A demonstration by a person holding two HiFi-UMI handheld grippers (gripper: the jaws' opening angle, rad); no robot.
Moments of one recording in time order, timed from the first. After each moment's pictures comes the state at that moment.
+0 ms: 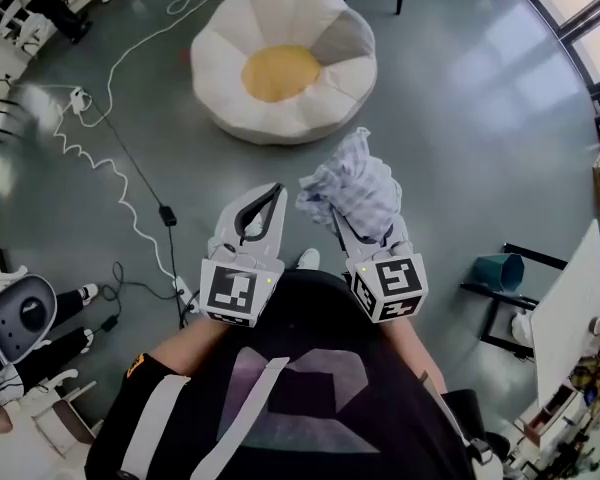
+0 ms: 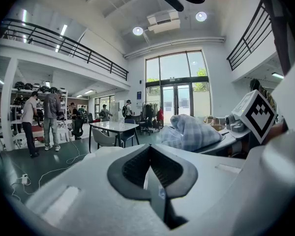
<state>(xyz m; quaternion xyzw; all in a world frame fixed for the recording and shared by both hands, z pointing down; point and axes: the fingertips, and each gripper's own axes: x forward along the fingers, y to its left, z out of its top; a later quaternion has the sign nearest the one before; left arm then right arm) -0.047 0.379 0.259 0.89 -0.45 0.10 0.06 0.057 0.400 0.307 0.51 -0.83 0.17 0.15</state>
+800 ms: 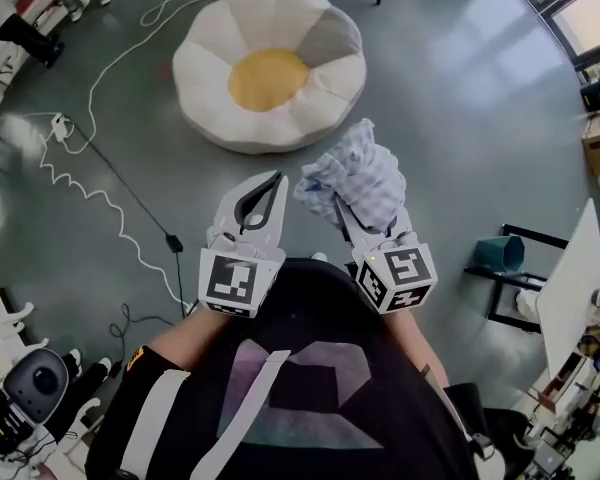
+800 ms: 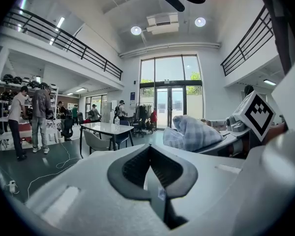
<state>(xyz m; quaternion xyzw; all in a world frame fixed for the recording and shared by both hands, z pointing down) -0.074 0.283 0.247 0.91 -0.40 0.08 0.06 0.032 0.319 0.292 0.56 -0.79 0.21 0.12</state>
